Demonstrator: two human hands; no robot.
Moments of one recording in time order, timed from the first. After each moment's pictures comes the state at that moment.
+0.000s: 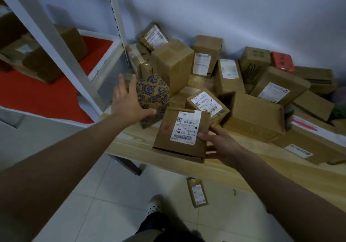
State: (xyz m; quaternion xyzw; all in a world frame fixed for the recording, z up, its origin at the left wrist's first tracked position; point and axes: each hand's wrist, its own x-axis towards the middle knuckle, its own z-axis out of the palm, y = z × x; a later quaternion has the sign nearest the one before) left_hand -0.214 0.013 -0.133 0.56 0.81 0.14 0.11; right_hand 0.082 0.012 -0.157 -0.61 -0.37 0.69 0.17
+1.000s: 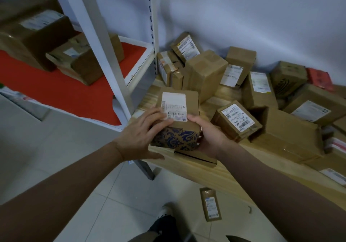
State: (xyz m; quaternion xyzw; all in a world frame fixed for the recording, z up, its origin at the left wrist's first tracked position) left_hand -0.288 -0.067 -0.154 0.85 0.48 0.20 -0.07; right_hand -0.066 0.023 -0.141 -0.53 -0.31 0.77 0.18
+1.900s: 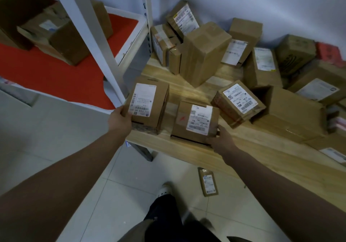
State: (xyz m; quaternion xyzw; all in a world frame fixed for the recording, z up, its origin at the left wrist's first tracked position) left_hand -0.311 -0.058 -0.220 0.26 0.85 0.35 0.31; right_hand -0.008 0.002 -0.218 -0.71 -0.48 0.50 0.08
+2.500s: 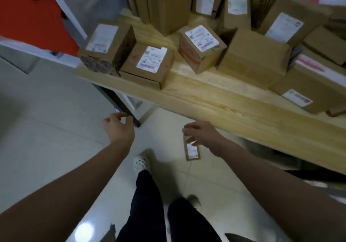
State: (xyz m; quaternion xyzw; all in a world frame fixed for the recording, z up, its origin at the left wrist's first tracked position) left_hand -0.068 -0.202 -0.260 0.14 0.88 0.38 0.25; right_hand 0.157 -0.110 -0.245 -0.57 -0.51 0.64 0.02
